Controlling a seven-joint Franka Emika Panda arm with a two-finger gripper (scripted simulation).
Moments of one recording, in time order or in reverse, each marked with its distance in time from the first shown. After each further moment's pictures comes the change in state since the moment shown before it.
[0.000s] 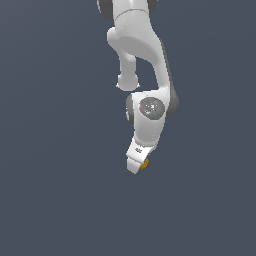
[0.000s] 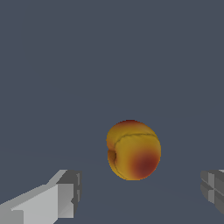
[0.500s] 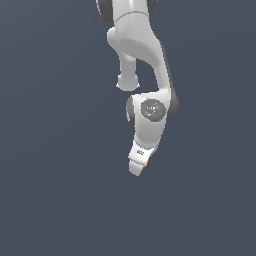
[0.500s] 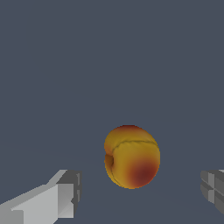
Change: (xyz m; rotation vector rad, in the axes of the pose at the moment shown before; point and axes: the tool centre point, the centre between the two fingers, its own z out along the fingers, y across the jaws) arm 0.005 0.002 0.004 -0.004 0.004 -0.069
